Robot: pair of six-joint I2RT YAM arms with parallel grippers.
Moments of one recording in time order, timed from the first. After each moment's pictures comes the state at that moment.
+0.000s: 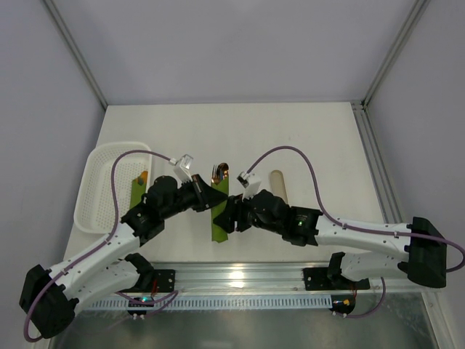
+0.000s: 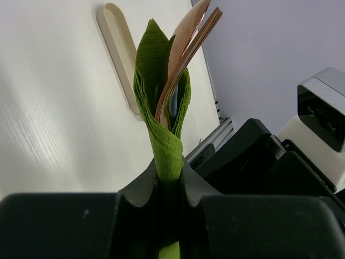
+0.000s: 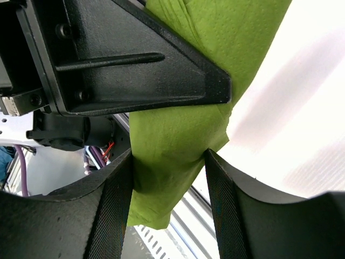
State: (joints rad) left arm -0.70 0.88 0.57 0.03 0.23 -0.94; right arm 1.17 1.18 0.77 -0.02 0.13 0.73
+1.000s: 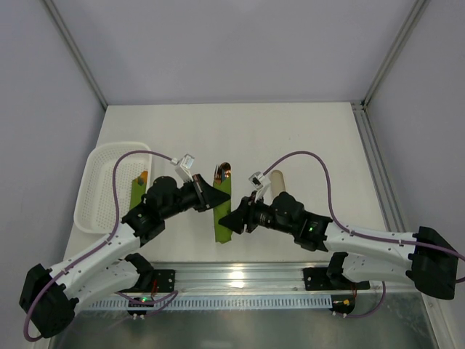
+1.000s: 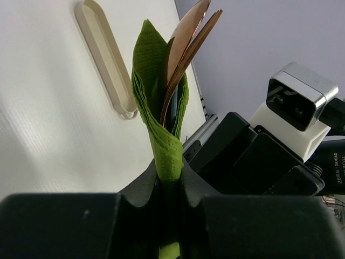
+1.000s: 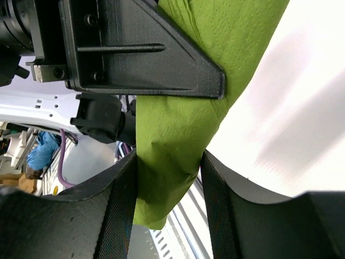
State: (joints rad) left arm -0.70 0.88 0.56 0.08 0.27 -0.98; right arm 1.08 1.06 0.54 0.32 -0.08 0.74
